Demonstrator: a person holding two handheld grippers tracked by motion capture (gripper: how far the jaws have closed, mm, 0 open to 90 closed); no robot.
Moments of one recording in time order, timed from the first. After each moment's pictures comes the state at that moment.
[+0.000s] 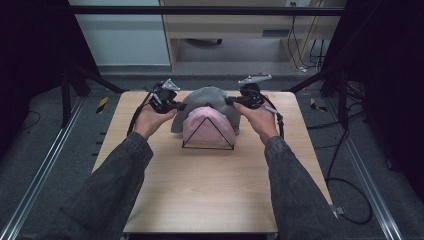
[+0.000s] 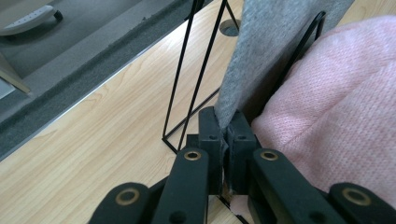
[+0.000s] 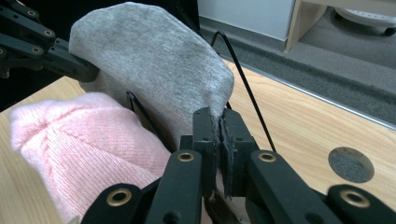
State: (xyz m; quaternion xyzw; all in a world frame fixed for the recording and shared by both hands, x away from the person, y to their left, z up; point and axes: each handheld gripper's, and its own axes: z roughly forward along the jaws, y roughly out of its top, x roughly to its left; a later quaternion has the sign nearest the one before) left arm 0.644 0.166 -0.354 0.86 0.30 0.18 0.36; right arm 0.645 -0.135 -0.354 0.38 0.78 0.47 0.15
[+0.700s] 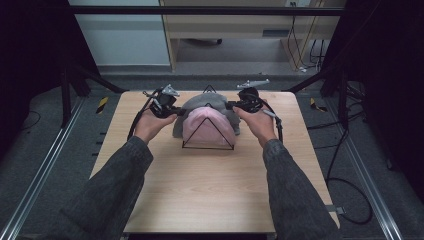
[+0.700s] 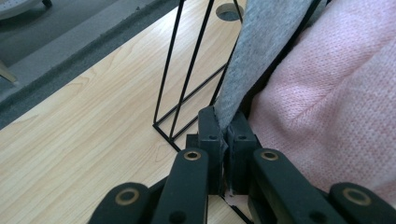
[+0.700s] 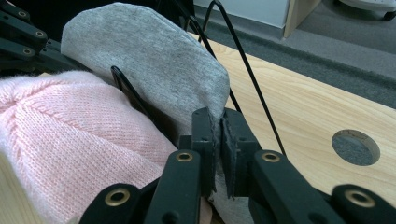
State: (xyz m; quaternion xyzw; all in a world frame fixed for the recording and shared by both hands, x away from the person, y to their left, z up) left arm 0.643 0.169 -0.373 0.87 0.31 0.17 0.36; right arm 0.644 -0.133 -0.370 0.40 0.78 0.45 0.14
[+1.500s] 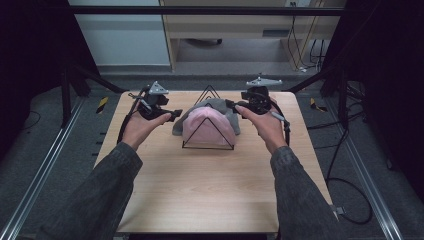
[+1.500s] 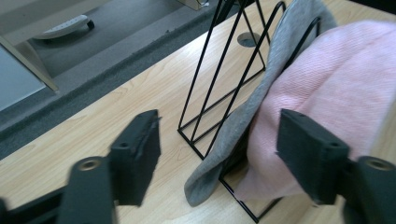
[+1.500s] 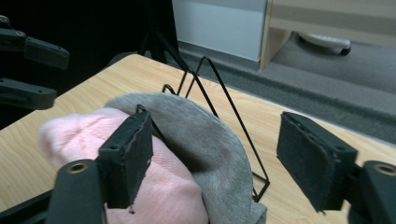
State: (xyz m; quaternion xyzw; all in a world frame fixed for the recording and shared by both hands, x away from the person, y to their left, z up) left arm 0.608 0.190 -0.342 0.83 0.34 0.23 0.39; right arm 0.610 -0.145 -0.337 0.40 0.74 0.49 0.20
